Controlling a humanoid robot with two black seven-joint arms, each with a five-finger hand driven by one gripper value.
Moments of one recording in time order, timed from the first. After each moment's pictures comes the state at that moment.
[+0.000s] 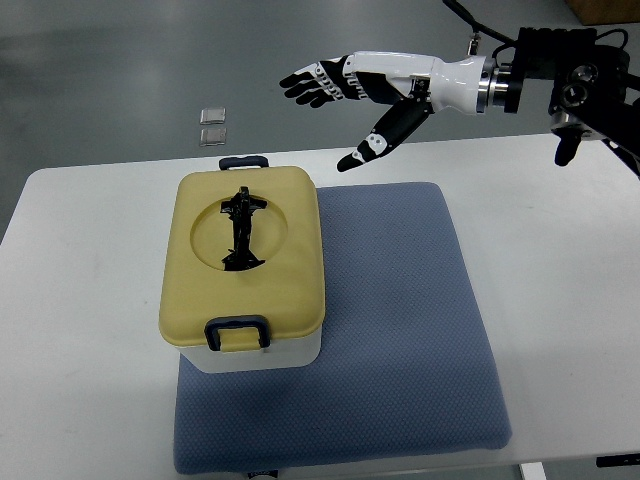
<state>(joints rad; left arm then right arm) 0.03 0.00 -0.02 -0.13 0.02 -0.09 0.05 1.16 -0.43 0.54 1.06 -1.09 0.61 0.34</state>
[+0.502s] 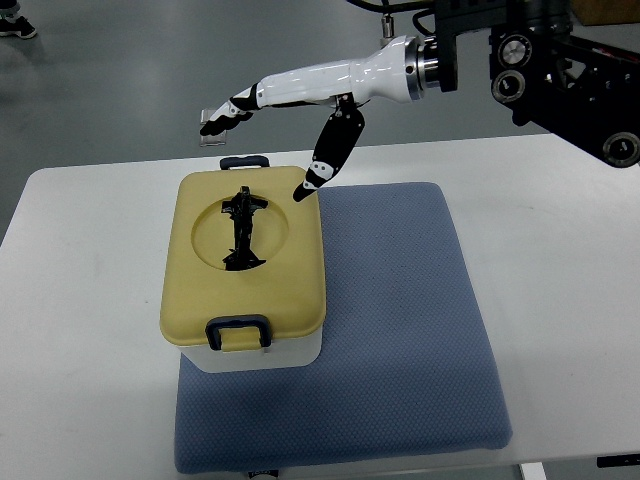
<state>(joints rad) 0.03 0.00 -0.02 -0.13 0.02 -0.09 0.05 1.35 -0.31 0.43 1.15 -1.38 0.61 0.37</state>
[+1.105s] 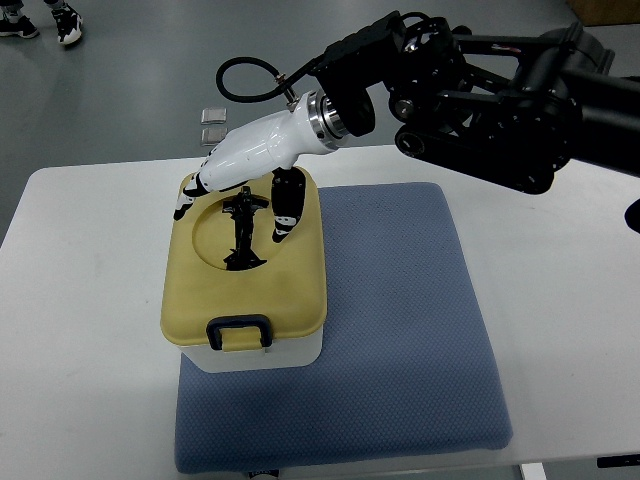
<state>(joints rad) 0.03 0.00 -0.02 -0.13 0.02 -0.09 0.05 1.51 -0.17 0.18 1.13 -1.60 0.51 0.37</state>
